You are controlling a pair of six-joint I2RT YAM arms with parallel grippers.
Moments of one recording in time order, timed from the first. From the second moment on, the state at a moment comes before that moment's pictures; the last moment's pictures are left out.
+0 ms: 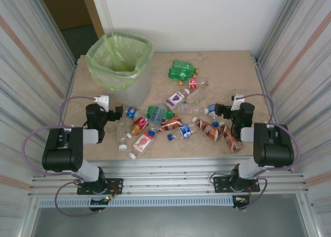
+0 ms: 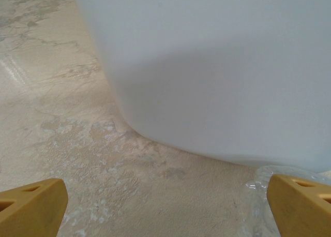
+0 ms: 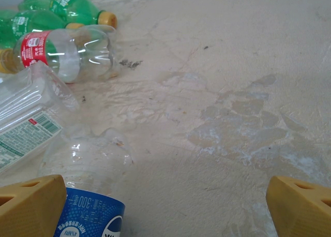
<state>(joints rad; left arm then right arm) 0.02 1.51 0.40 0.70 0.12 0.07 -0.09 1.54 0.38 0.74 -0.21 0.07</state>
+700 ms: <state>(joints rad) 0.02 1.51 0.40 0.69 0.11 0.07 -0.09 1.54 0.38 0.74 -0.21 0.07</state>
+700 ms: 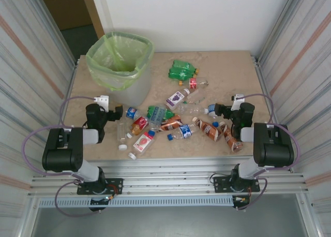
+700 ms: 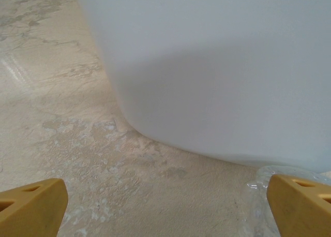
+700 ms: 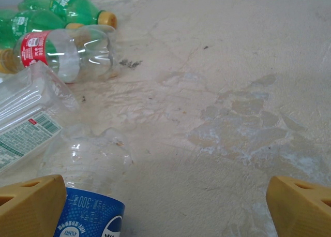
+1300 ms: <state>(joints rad) 0.01 1.05 0.38 0.44 0.01 -0.03 -0.10 1.36 0.47 0.47 -0.13 0.09</state>
